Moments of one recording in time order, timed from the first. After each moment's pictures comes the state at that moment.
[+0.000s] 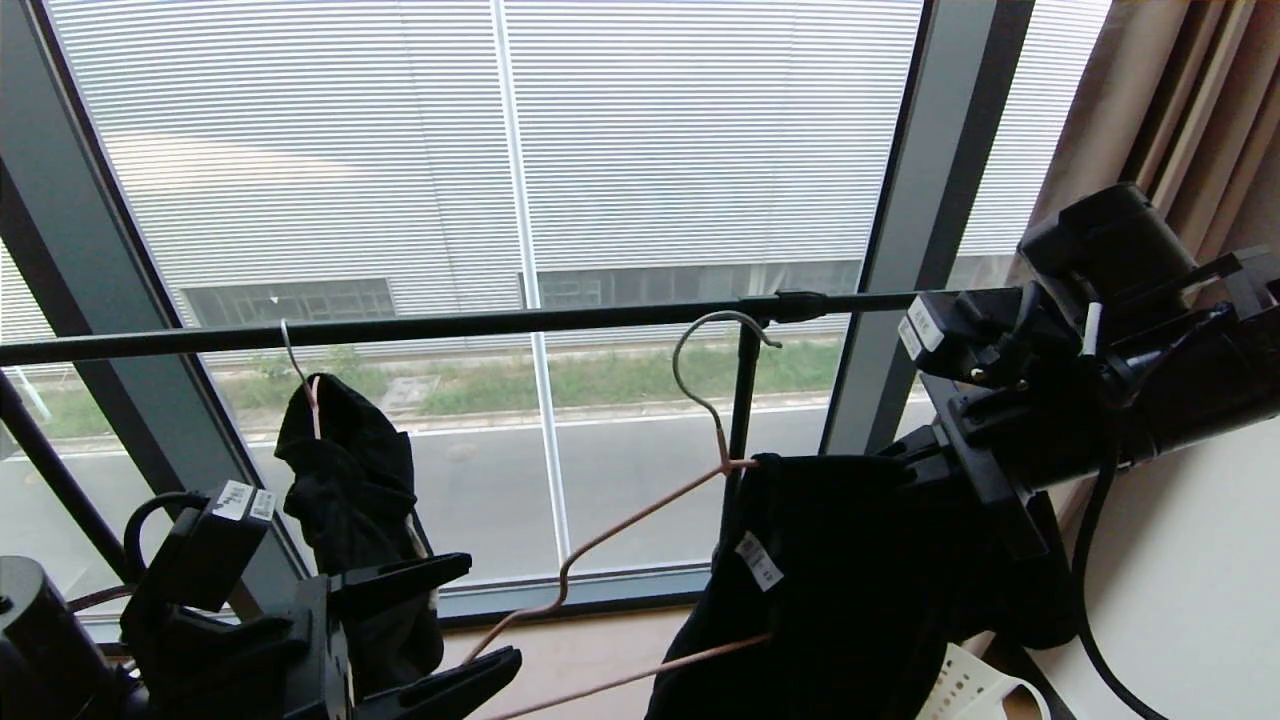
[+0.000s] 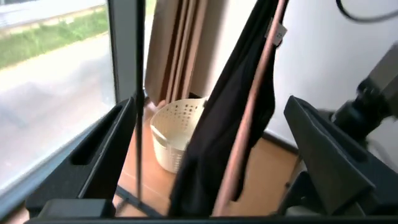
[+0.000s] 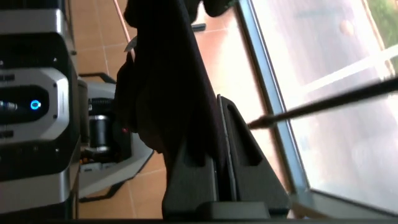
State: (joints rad) left arm -0.42 1.49 -0.01 -1.36 -0.60 -0.23; right arm 0.39 1.67 -1.33 0.61 0.64 -0.75
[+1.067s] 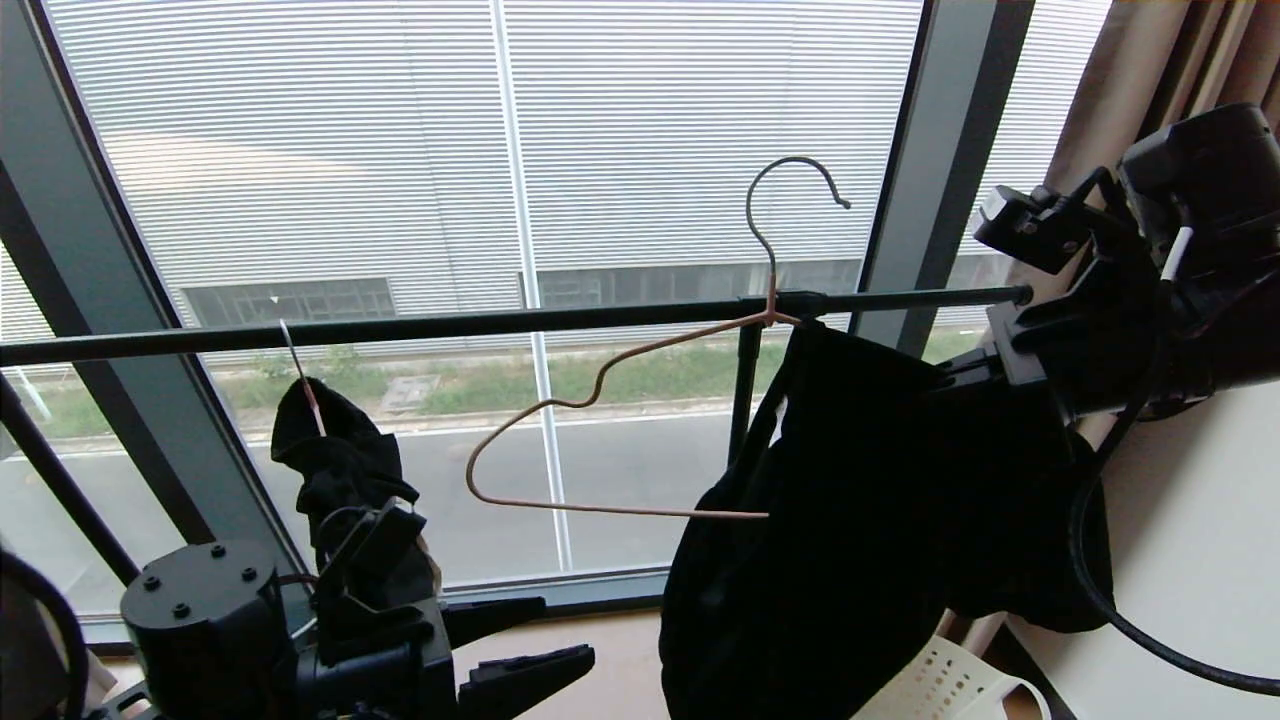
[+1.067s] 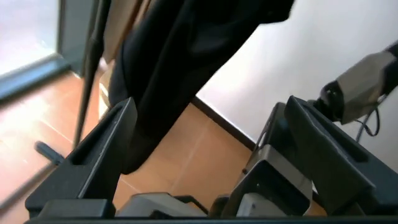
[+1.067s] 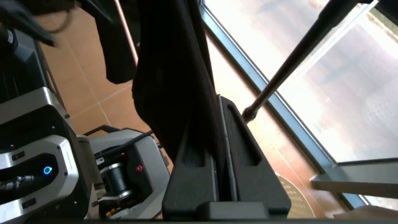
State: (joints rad) left arm -0.48 1.88 -0.07 -1.57 -0.64 -0.45; right arm 0.30 1.62 -1.38 0.52 0.64 -0.43
